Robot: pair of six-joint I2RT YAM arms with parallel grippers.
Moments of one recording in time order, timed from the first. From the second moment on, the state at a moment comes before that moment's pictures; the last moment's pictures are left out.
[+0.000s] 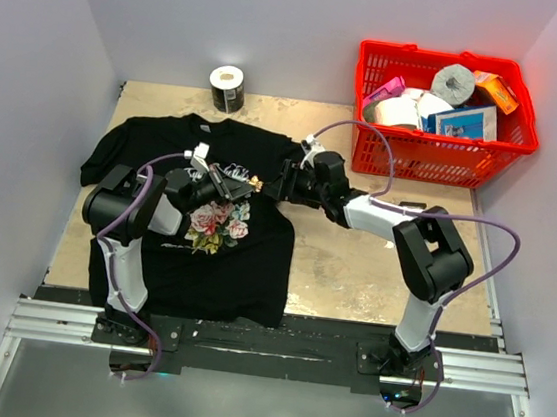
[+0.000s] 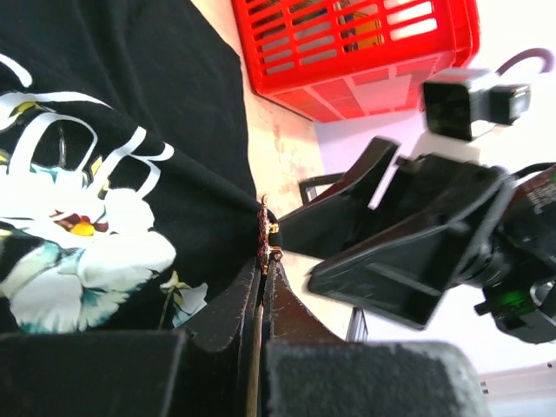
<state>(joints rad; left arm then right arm) -0.19 1.97 0.58 1.31 0.66 -1.12 0.58 1.86 1.09 0.26 -0.31 0.61</state>
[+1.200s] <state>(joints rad) -0.21 2.01 0.62 1.30 0.81 -1.17 0.49 1.88 0.99 0.50 -0.47 0.77</state>
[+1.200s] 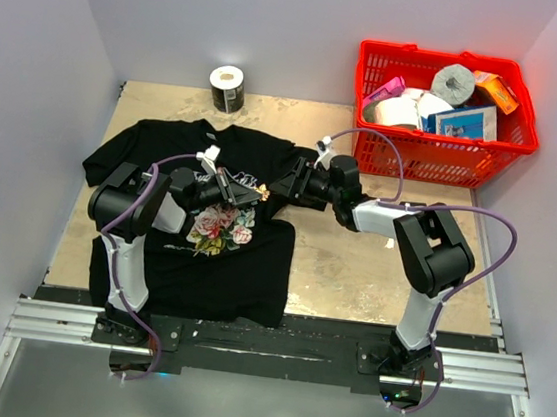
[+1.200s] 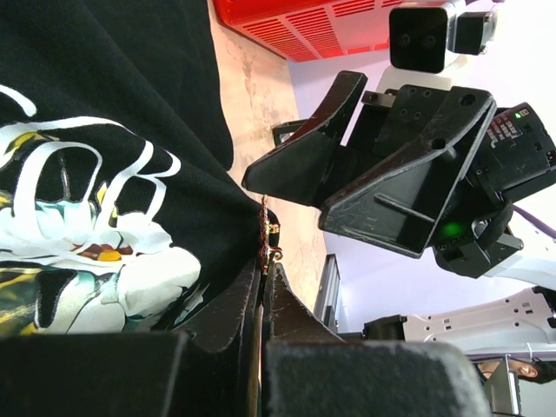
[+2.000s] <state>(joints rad) -0.22 2.01 0.62 1.30 0.81 -1.17 0.49 1.88 0.96 0.53 -0.52 0.79</state>
